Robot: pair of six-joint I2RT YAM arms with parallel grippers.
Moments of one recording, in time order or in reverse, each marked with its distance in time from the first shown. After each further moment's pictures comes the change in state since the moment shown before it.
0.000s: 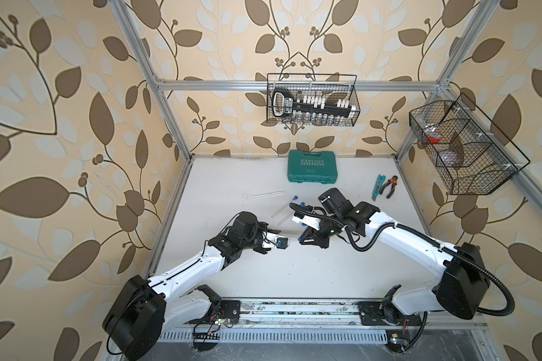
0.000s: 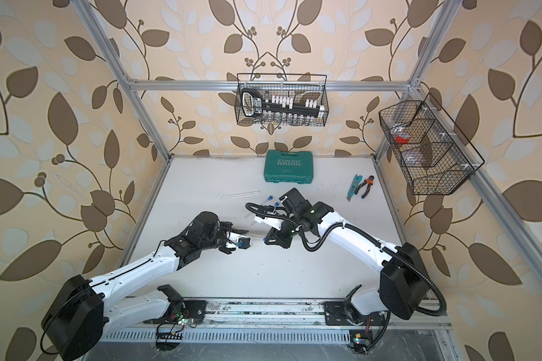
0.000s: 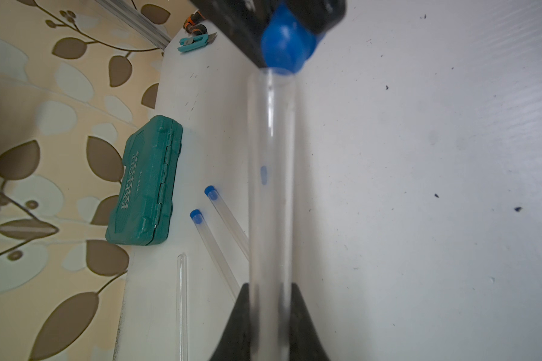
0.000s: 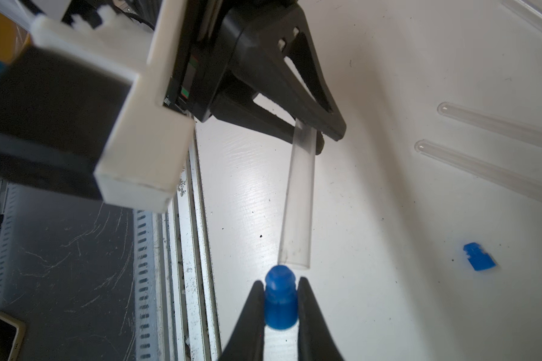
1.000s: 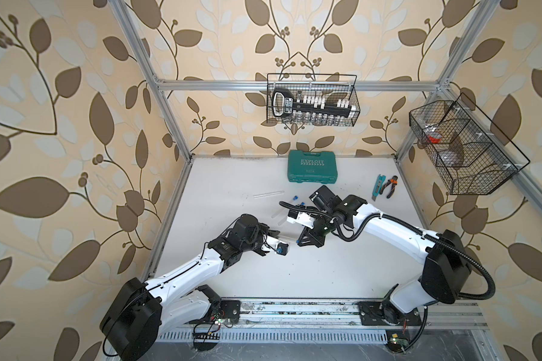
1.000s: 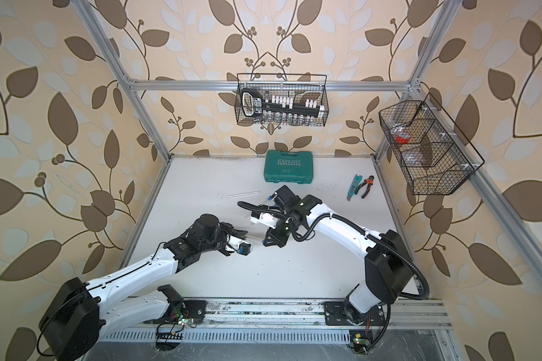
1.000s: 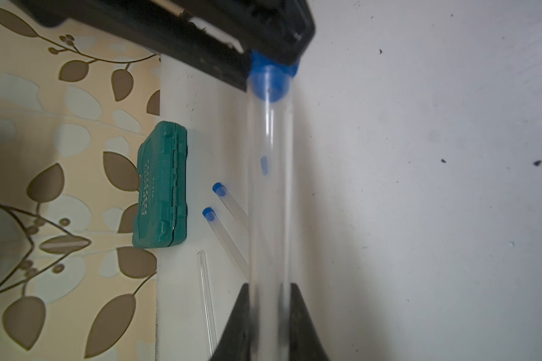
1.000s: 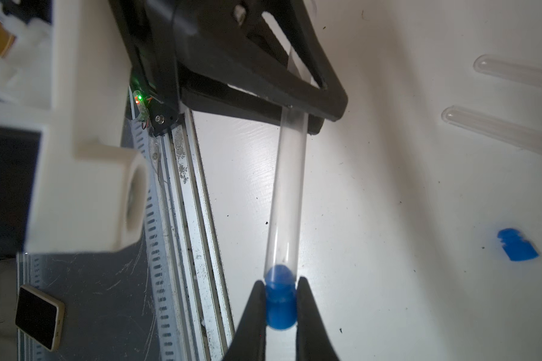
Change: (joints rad) left arm -0.047 -0.031 -0.008 -0.026 -0.093 0.149; right arm 0.015 0.147 0.140 -0.158 0.013 0.016
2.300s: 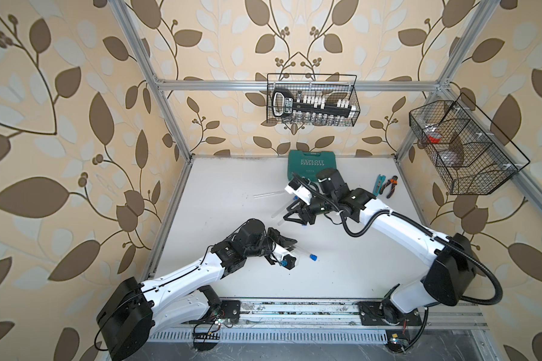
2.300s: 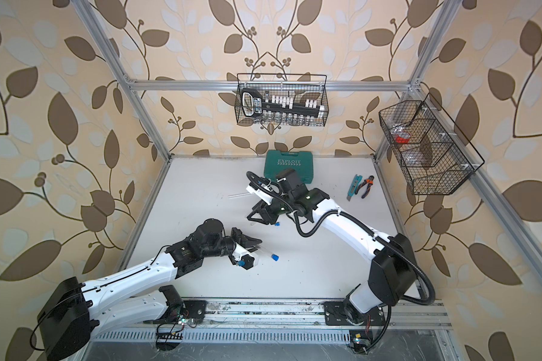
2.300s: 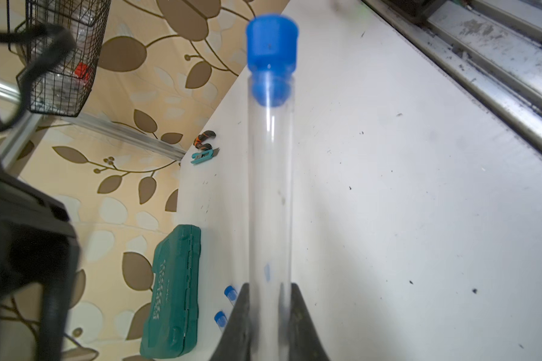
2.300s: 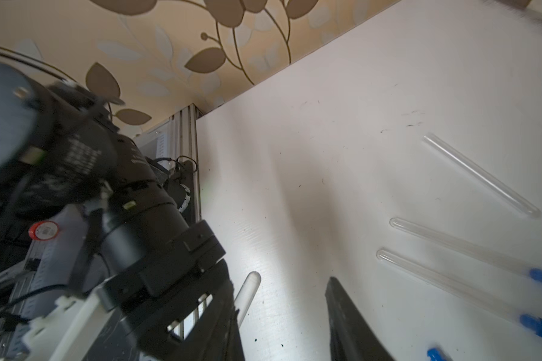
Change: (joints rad) left arm -0.140 -0.030 -0.011 0.150 0.178 -0.112; right arm -0.076 -0.086 0.054 0.409 -0.098 0.245
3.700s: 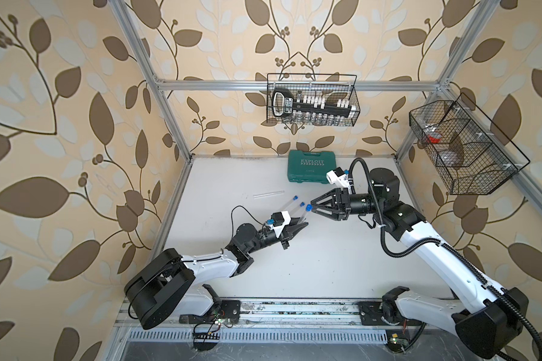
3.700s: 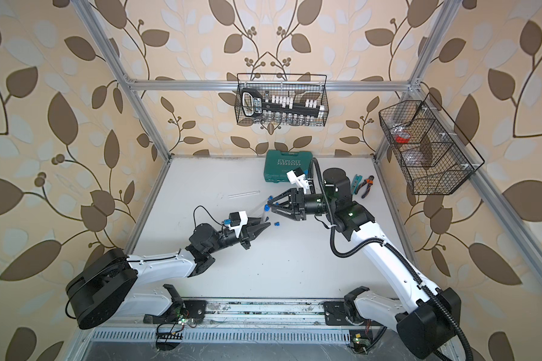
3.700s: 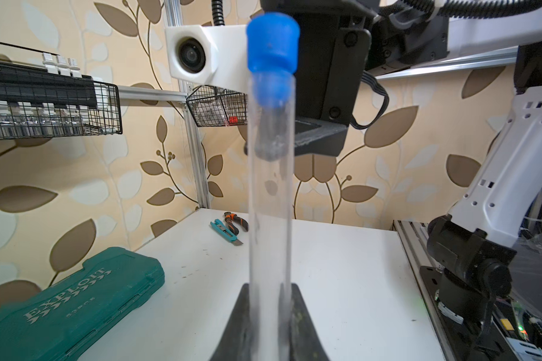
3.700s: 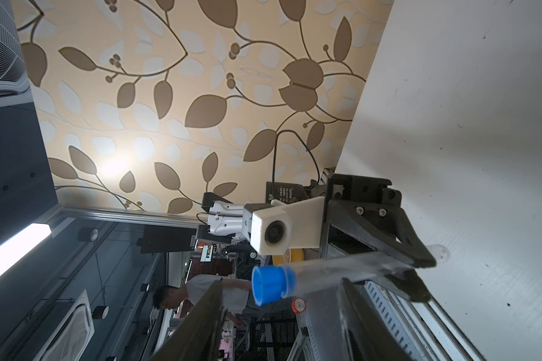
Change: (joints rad) left arm 0.013 0.286 -0.111 1.078 0.021 -1.159; right arm -0.198 -0.336 -0.238 0.280 -0.391 1.131
